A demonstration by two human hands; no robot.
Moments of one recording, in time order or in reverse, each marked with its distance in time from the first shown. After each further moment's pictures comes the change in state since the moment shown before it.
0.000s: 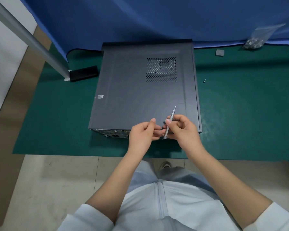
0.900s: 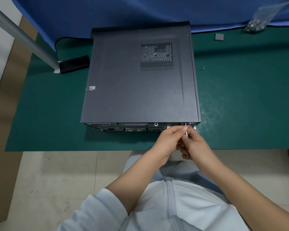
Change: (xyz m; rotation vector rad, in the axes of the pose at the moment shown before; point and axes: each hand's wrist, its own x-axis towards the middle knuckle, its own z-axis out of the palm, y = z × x) left_hand -0.017 -0.030 0.063 -0.187 -0.424 -0.321; right_hand -0.032 0.036 -0.043 -0.266 0.042 0.268
